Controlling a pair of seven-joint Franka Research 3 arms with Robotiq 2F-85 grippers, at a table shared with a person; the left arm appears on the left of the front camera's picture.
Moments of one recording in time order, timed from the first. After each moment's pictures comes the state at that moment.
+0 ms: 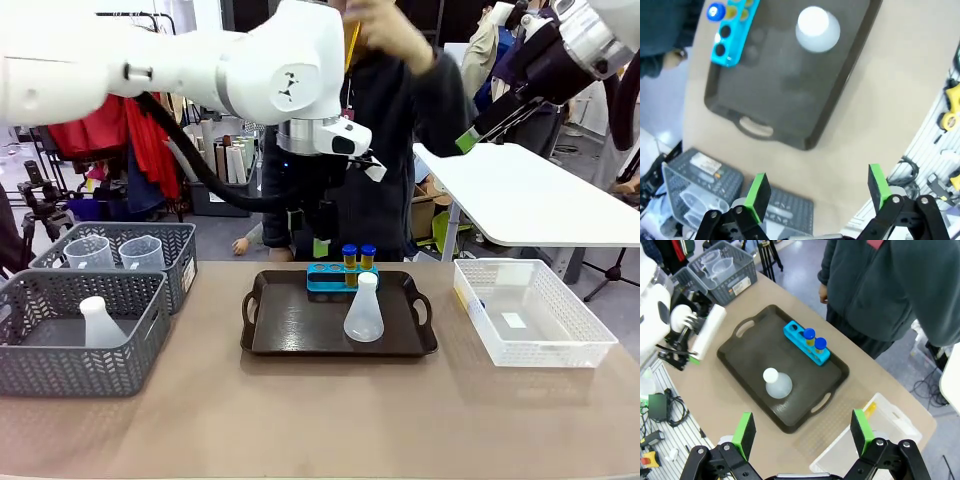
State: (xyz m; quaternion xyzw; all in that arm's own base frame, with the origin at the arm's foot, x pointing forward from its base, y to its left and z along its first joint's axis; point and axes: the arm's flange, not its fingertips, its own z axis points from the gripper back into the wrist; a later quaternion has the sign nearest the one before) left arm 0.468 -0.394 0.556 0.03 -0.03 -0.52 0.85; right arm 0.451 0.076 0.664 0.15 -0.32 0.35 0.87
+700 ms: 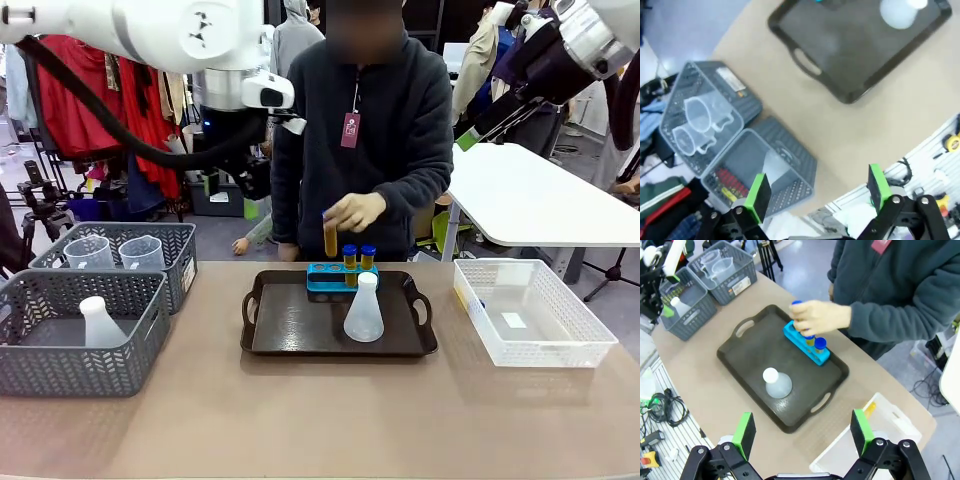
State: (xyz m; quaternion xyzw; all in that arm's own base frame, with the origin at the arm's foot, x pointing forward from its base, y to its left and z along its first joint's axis) left arm 0.470 -0.277 0.616 0.07 -0.06 -0.33 0.94; right arm 0.451 0.076 0.664 0.15 -0.32 0.35 0.87
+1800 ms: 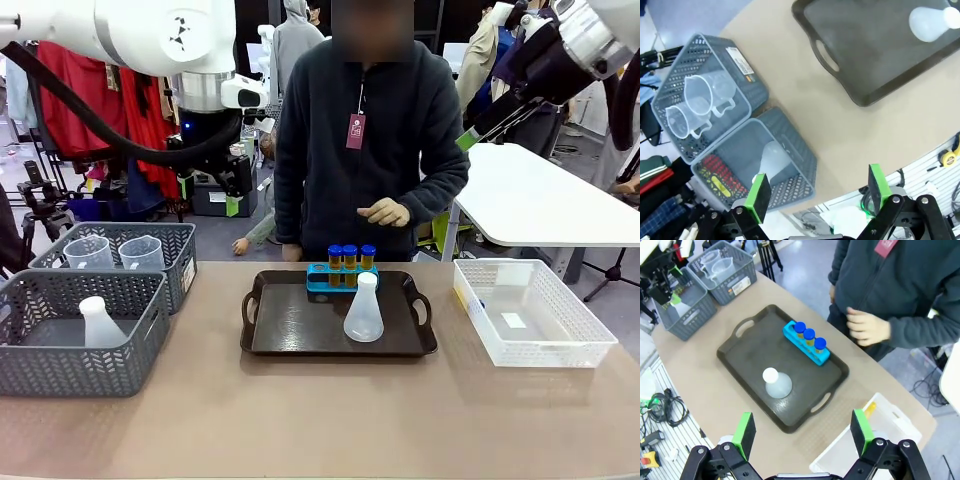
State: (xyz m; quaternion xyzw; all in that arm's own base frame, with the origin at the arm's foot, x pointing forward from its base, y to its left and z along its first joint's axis) left arm 0.497 -0.246 0.602 0.06 -0.05 -0.25 0.96; right arm 0.451 0.076 0.664 0.15 -0.32 0.35 0.87
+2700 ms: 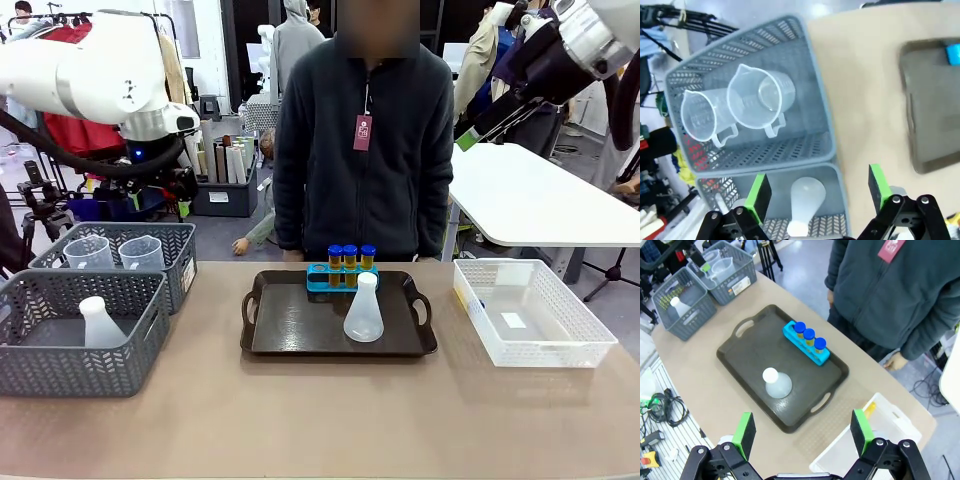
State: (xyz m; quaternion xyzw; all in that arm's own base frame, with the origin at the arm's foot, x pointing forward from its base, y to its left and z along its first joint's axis) left arm 0.598 -0.112 0.538 0.04 -0.10 -0.08 0.99; right arm 0.451 0.075 0.664 0.15 -0.32 0.35 0.87
